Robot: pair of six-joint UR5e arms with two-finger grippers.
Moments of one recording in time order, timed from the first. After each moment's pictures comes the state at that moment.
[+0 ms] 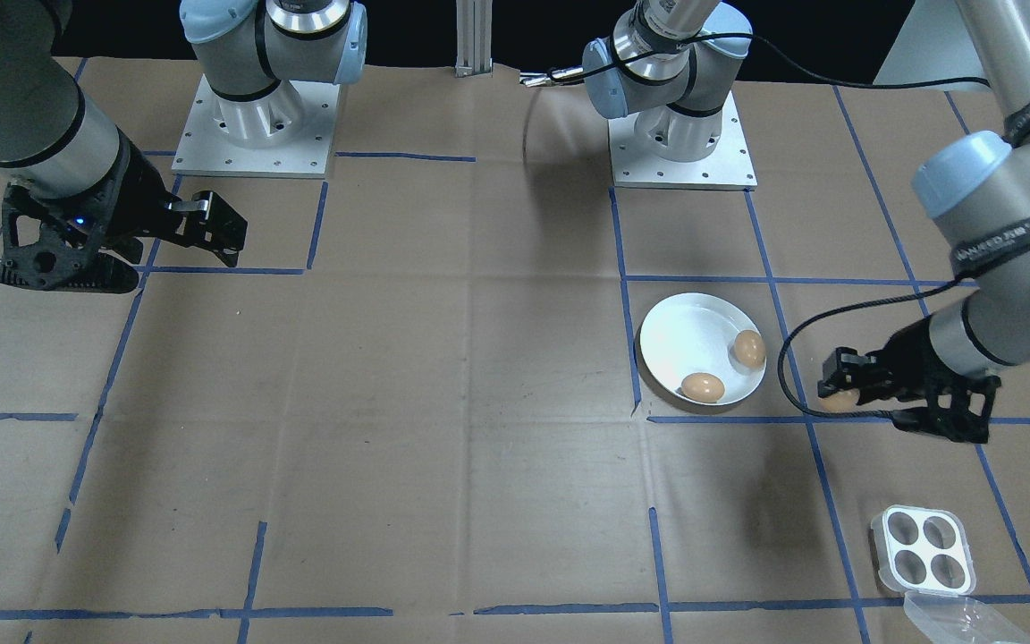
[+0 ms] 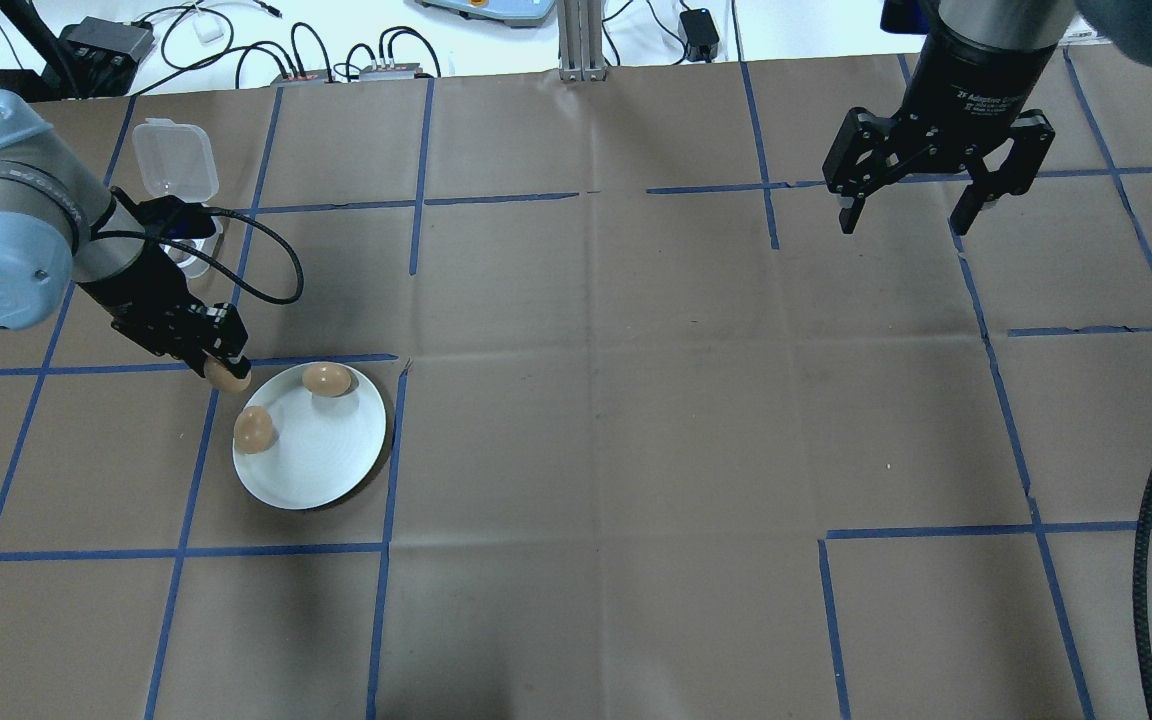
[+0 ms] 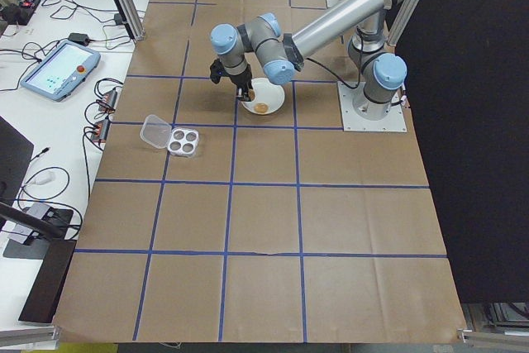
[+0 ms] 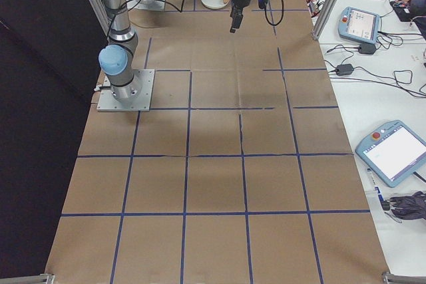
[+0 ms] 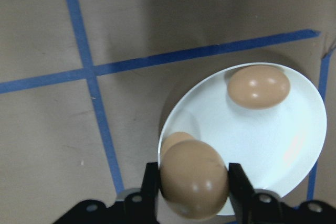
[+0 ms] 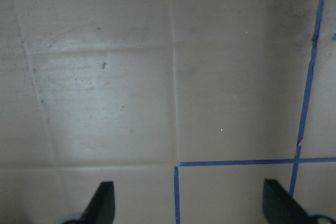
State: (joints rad) left arm -1.23 -1.80 -1.86 -1.32 1.52 0.52; right arm 1.51 -1.42 1.43 -1.38 -1.54 -0.02
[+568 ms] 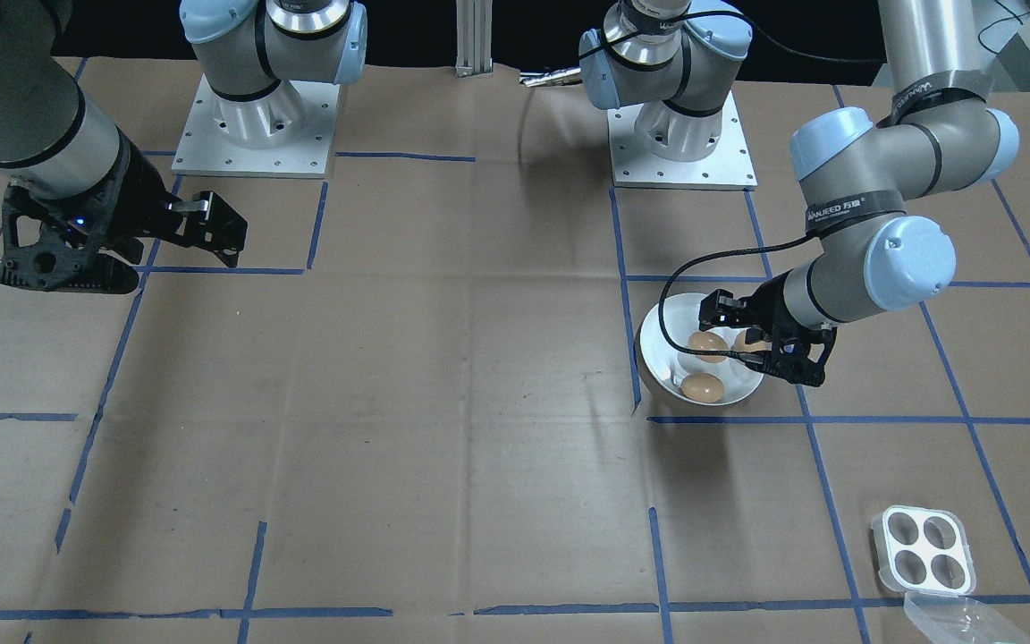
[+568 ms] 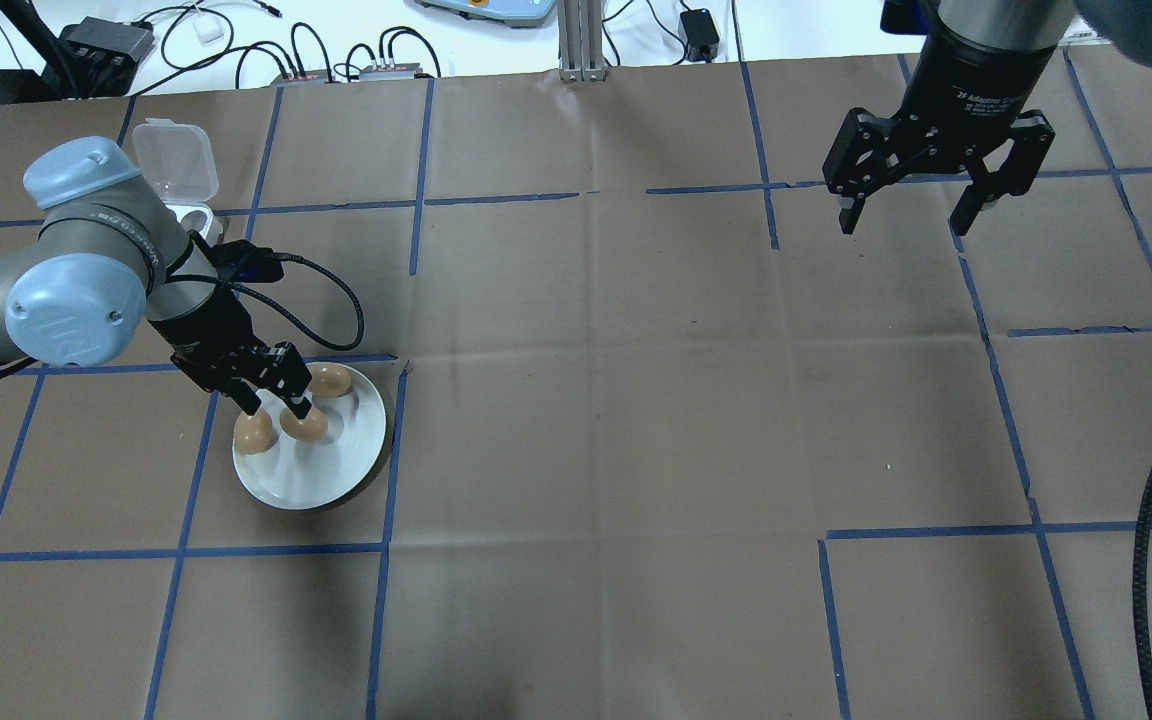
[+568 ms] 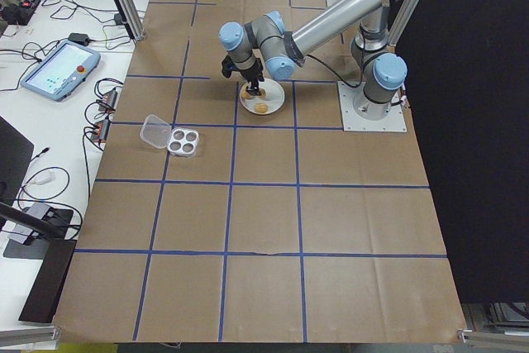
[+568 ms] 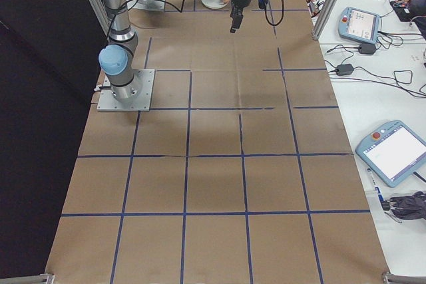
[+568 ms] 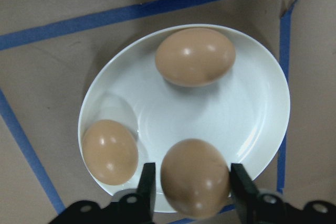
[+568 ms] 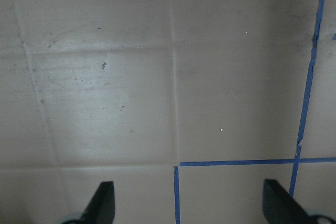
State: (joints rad) left arm -1.29 -1.80 -1.93 -1.32 1.51 0.50; right arm 1.51 -1.42 1.43 -1.38 -1.54 -0.02
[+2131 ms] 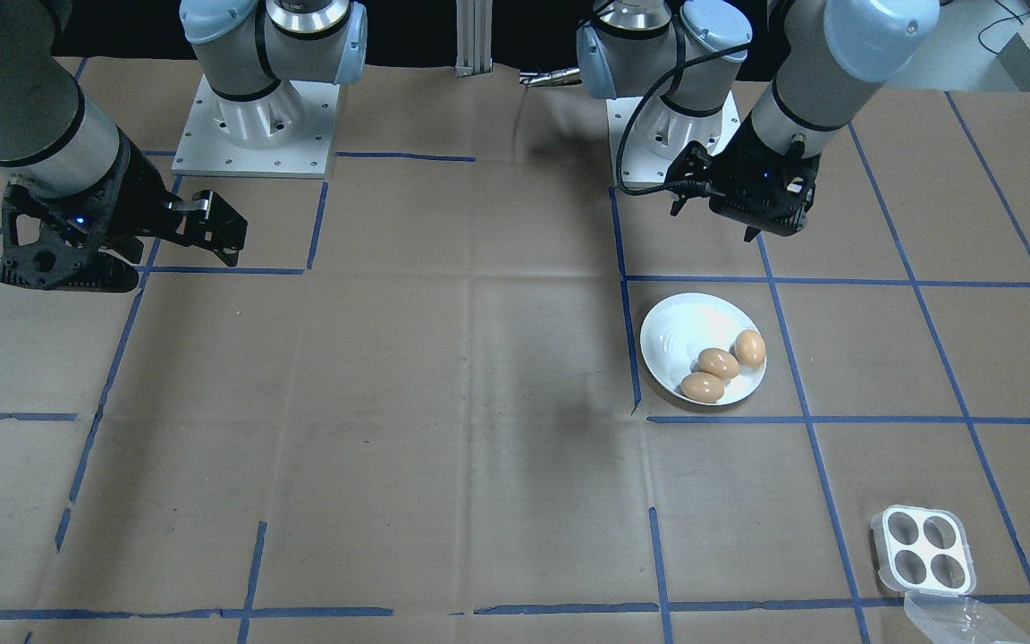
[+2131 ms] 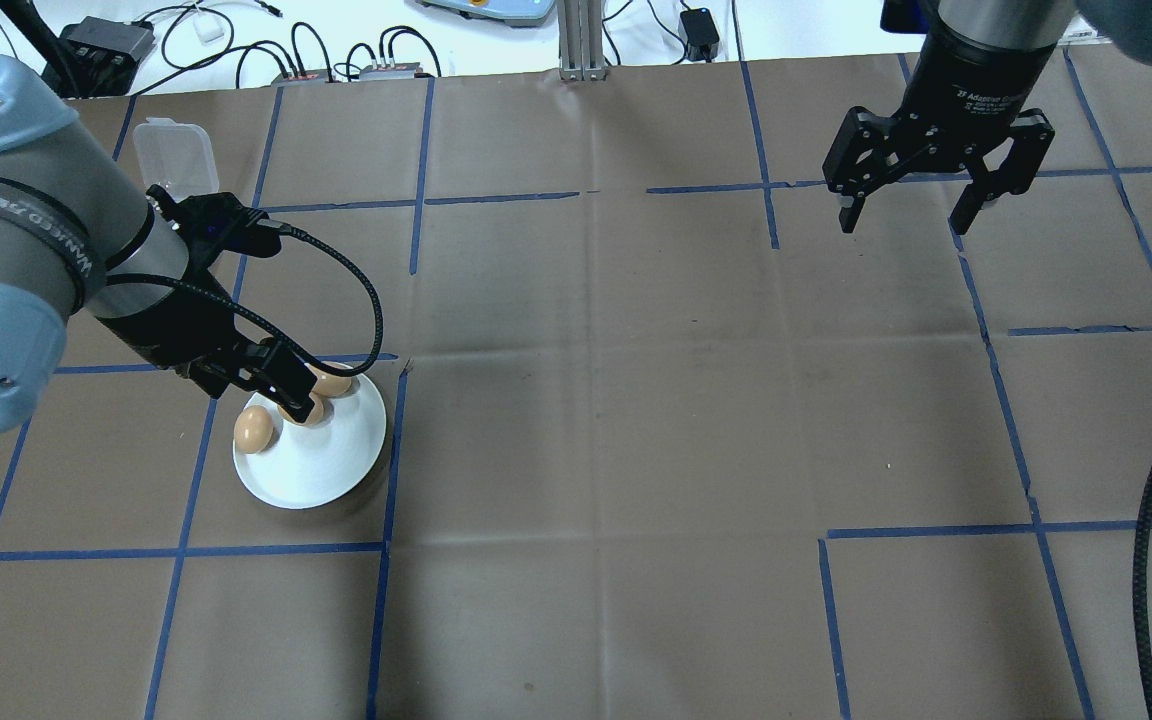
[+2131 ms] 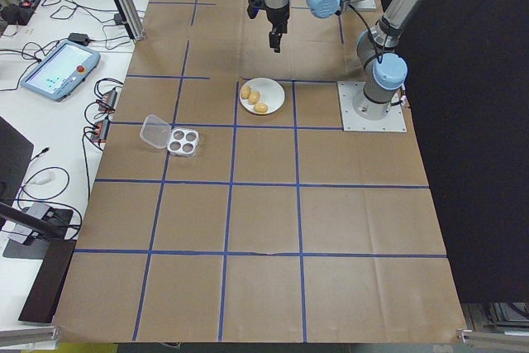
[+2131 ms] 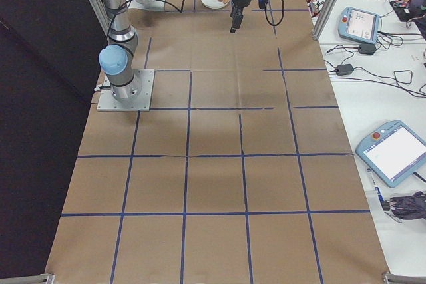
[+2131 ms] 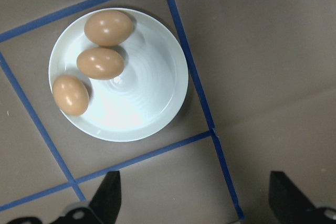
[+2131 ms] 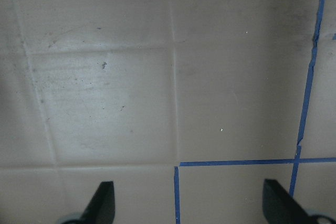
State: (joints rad) left arm -1.43 -1.36 -1.91 -1.59 1.53 0.40; right arm 1.51 -1.42 1.43 -1.38 -1.54 -0.02
